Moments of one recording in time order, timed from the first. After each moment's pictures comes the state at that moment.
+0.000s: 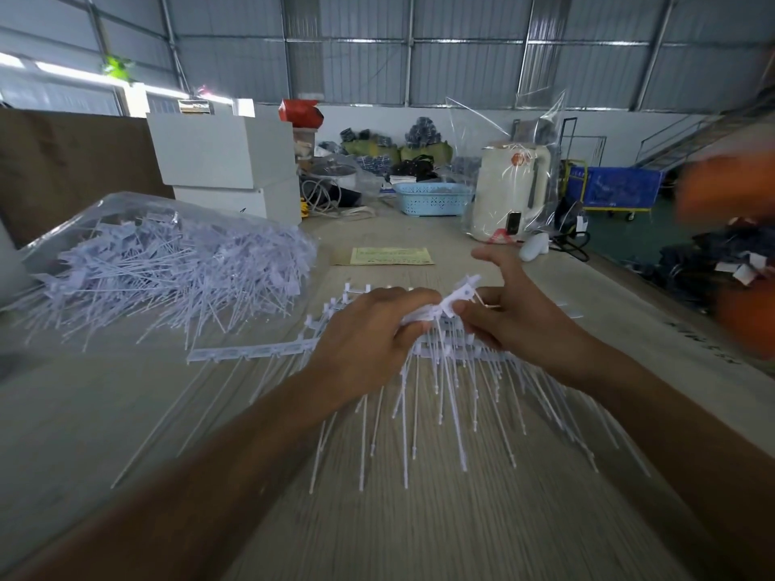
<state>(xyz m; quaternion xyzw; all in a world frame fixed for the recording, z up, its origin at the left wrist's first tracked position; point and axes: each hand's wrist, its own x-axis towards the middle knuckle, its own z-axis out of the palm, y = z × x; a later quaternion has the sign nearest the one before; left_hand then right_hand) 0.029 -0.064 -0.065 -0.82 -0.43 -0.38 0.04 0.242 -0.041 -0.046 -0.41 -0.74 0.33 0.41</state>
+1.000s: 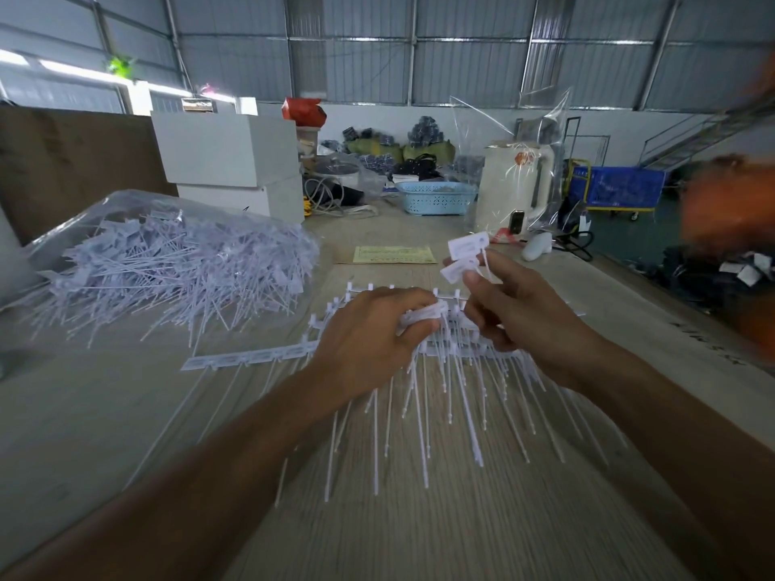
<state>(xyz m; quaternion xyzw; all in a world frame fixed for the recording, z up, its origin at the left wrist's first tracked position) 0.028 -0.058 -0.066 -0.80 -0.45 -0.39 0.02 0.235 -0.054 -0.035 -0.37 -0.73 0.38 0.44</state>
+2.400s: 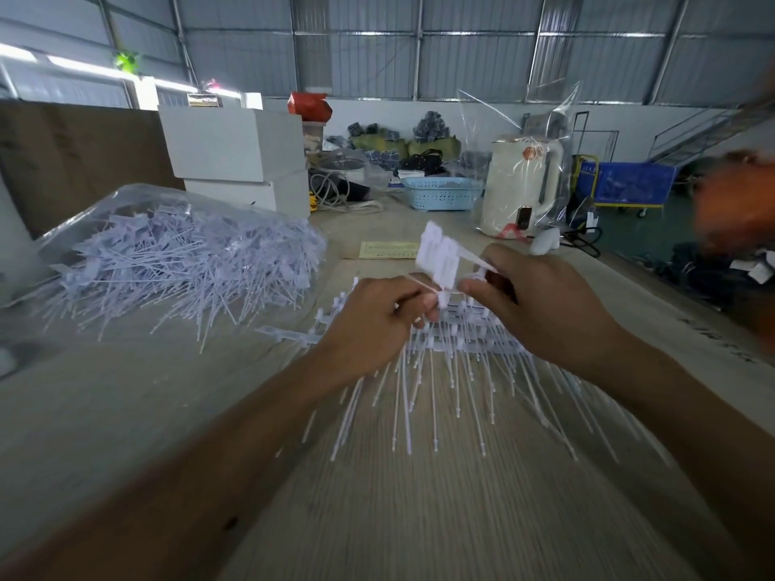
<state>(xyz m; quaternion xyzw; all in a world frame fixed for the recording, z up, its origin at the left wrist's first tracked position) 0.024 -0.056 -0.061 -0.79 -0.39 -0.46 -0.11 0.232 -0.067 -0.017 -0.41 -0.84 -0.08 0.35</state>
